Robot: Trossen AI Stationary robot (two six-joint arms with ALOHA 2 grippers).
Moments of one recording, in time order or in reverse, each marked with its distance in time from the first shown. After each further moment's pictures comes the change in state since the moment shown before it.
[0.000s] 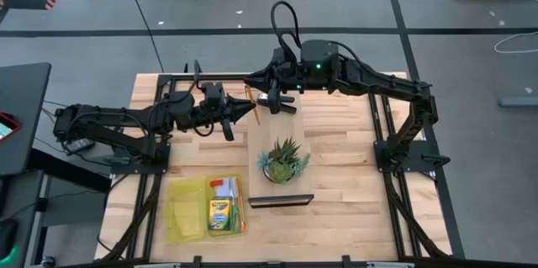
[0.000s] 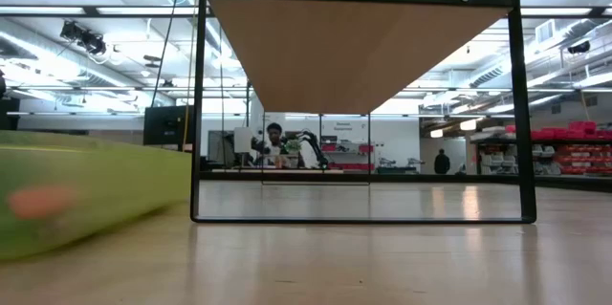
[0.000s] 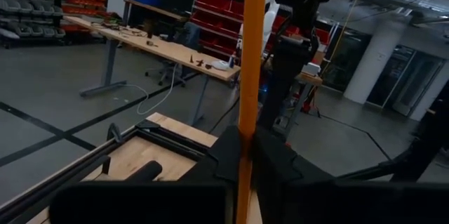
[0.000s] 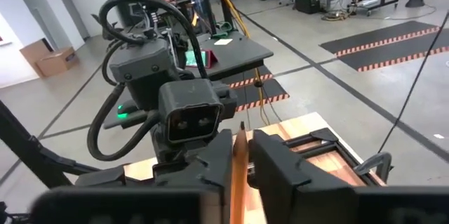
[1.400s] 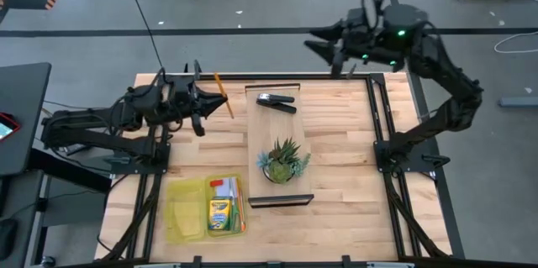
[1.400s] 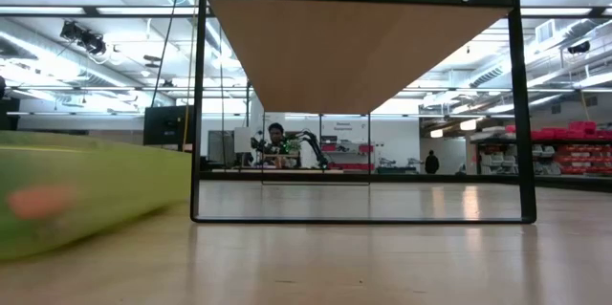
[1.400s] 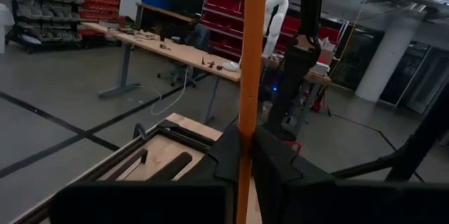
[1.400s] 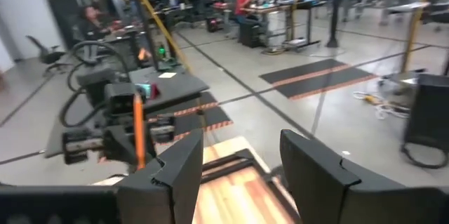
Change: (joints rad) left arm 0.019 -0.278 0.001 -0.296 -0.017 0.022; right arm -0.147 -0.320 0.000 -0.238 0.073 -0.096
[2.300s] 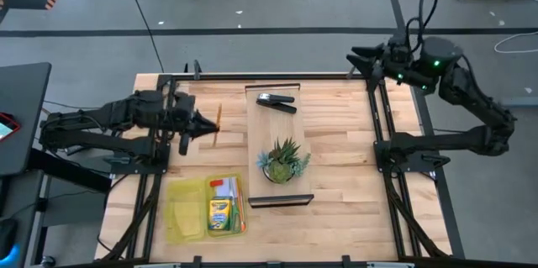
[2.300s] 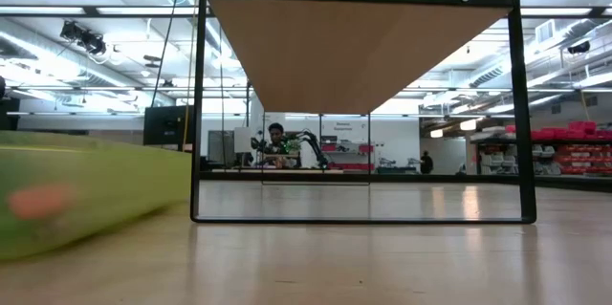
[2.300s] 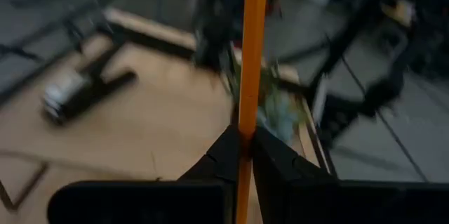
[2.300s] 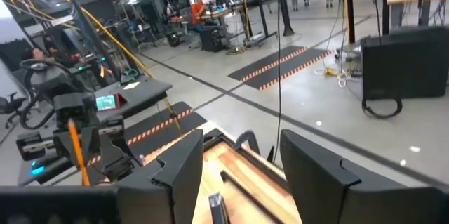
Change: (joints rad) left arm 0.000 -0.090 0.000 -0.389 0.311 -0.026; right arm -0.150 -0.521 -0.625 0.113 0.025 0.161
